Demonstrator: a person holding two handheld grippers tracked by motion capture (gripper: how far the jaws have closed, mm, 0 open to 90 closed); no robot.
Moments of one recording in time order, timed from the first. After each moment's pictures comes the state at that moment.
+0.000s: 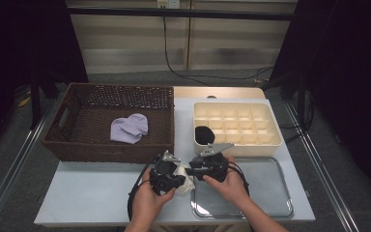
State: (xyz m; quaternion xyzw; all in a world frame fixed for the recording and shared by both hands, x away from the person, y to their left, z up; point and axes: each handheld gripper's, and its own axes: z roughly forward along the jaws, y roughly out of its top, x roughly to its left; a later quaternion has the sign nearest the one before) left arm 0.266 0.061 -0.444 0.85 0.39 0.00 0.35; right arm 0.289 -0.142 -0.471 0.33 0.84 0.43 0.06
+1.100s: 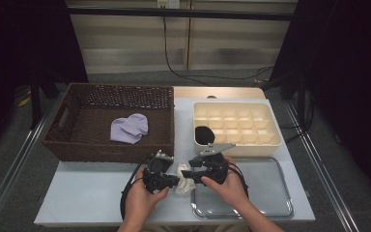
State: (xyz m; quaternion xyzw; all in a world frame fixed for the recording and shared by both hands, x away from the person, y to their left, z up) left arm 0.269 0.073 -0.448 0.86 0.40 -0.02 0.32; right arm 0.278 -0.136 -0.459 0.35 0.82 0.45 0.04
